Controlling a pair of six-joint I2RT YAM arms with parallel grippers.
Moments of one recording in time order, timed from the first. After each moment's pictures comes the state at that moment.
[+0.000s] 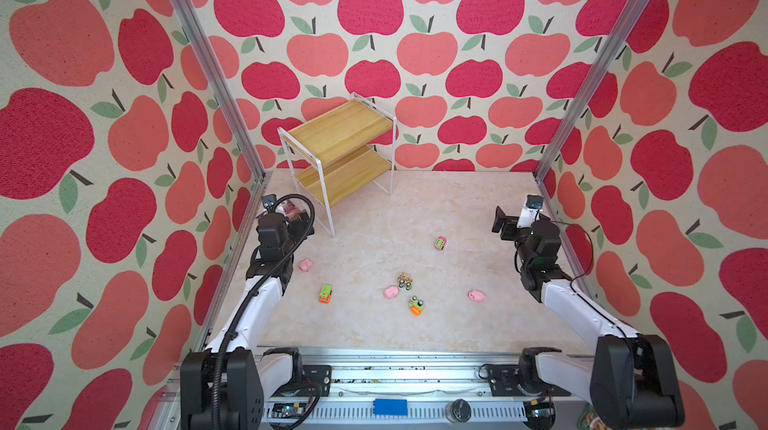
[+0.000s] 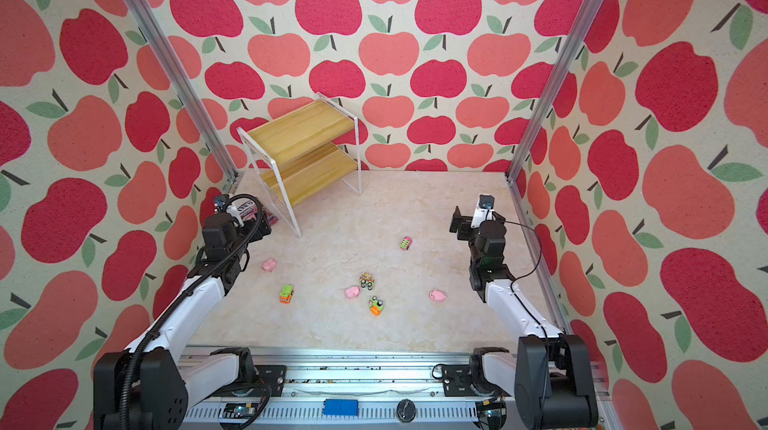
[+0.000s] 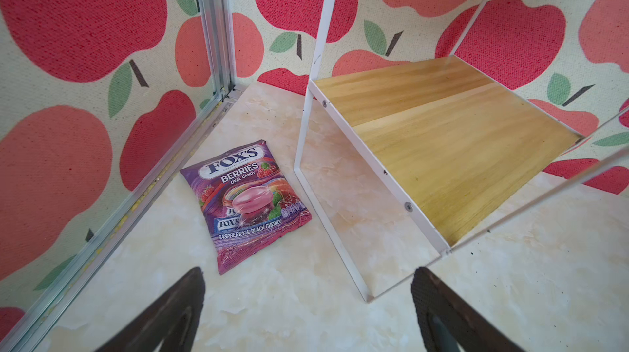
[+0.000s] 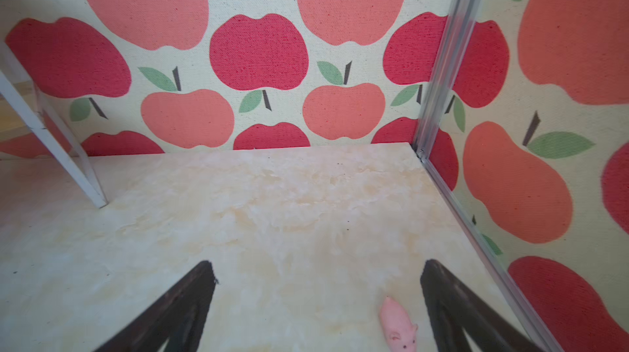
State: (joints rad) left arm 0.05 1.12 0.70 0.03 -0.07 -0.26; right arm 0.15 1.20 0.59 0.45 0.06 0.06
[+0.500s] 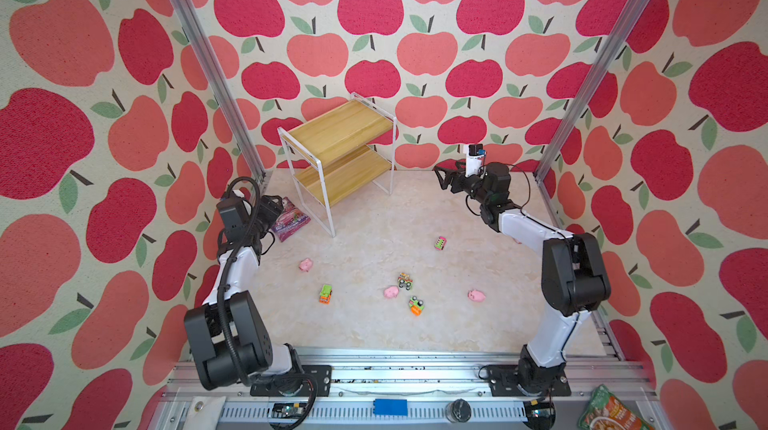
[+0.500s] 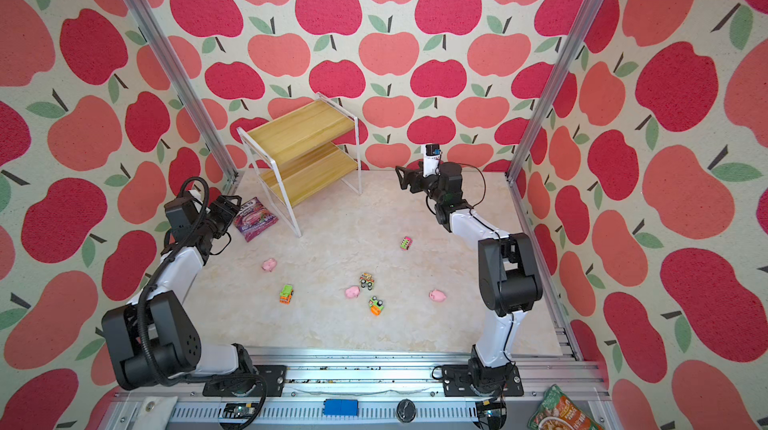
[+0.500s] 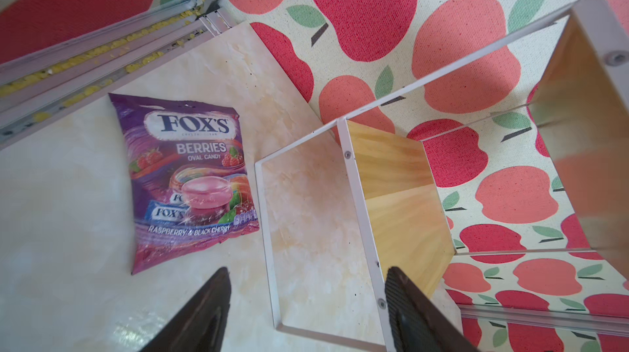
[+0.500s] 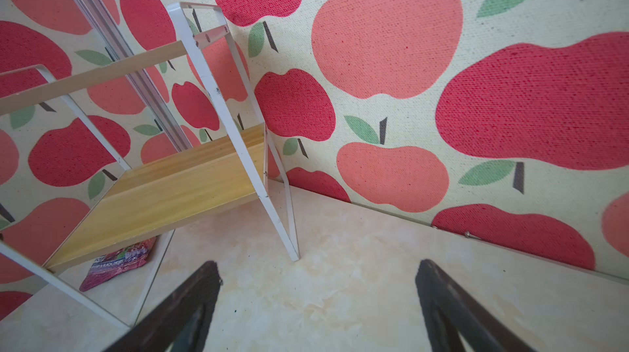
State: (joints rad) left arm 0.37 1.48 0.94 0.10 0.46 -0.74; right arm 0.31 1.91 1.33 0.49 -0.40 0.21
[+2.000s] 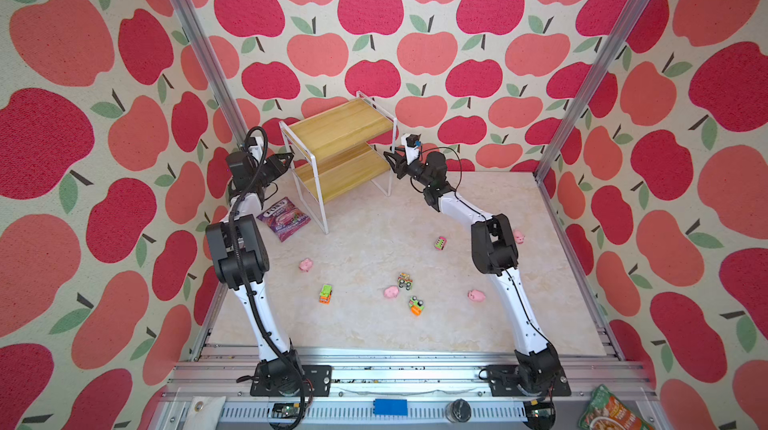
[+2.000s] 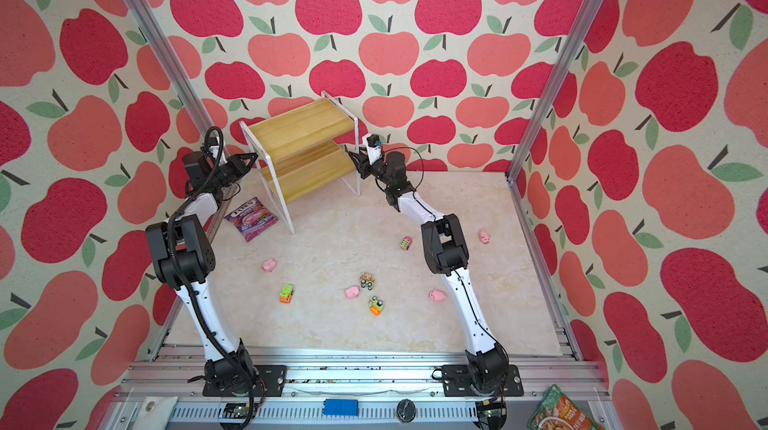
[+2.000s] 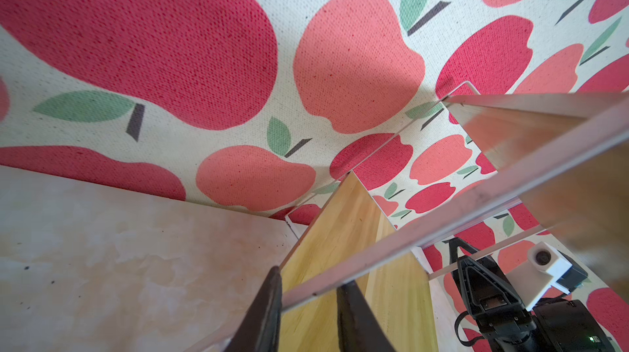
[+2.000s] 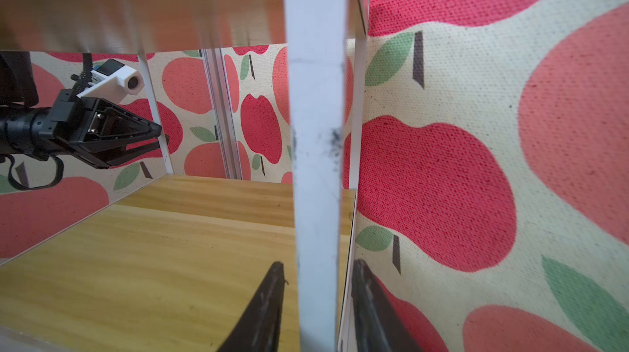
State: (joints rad) left arm 0.31 2.20 1.73 0.31 0.83 -0.61; right arm 0.50 2.61 2.23 0.55 -0.46 0.09
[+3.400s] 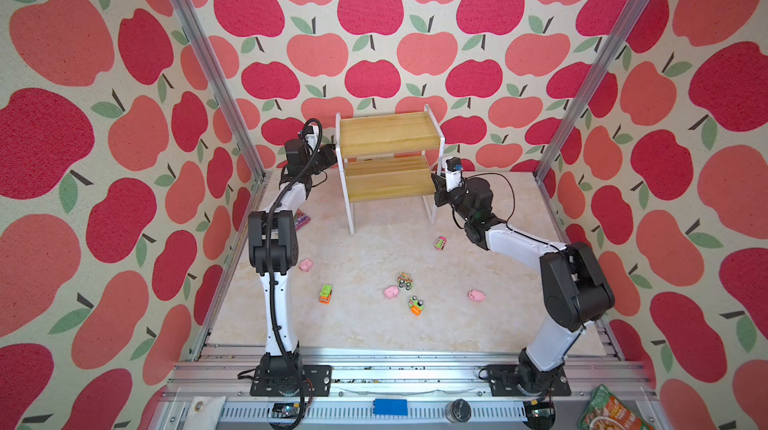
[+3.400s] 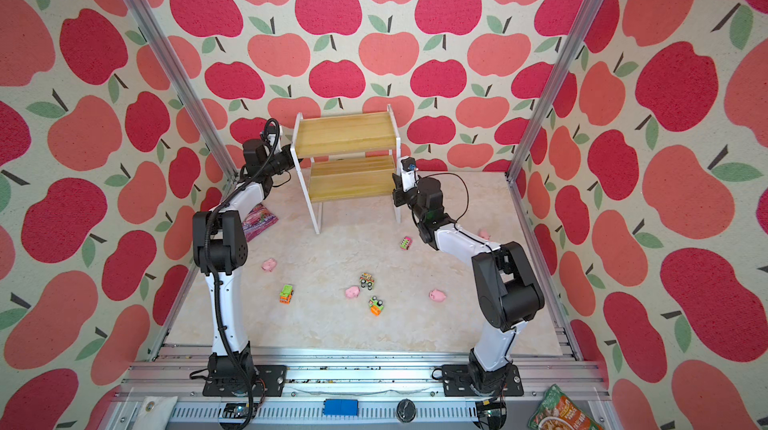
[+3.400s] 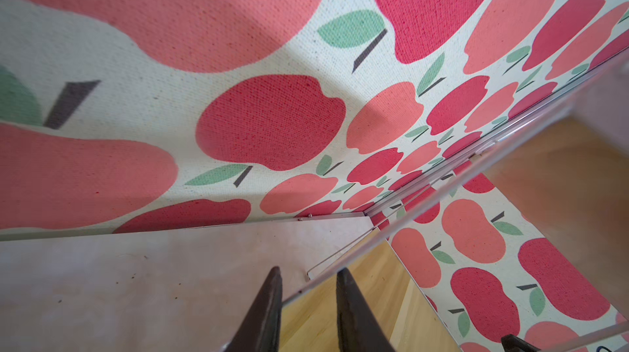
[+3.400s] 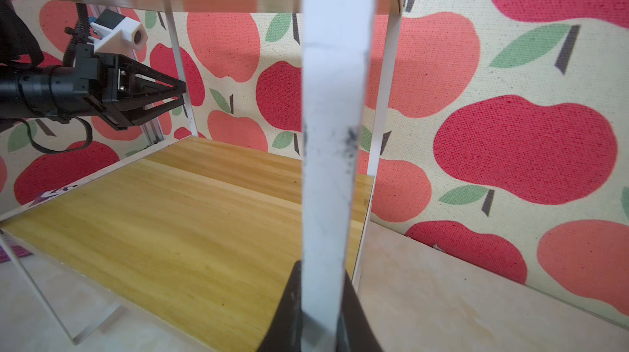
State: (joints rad) left arm -0.01 2.35 1.95 0.31 0.76 -0.72; right arm 0.47 1.72 1.08 0.57 -0.07 -0.04
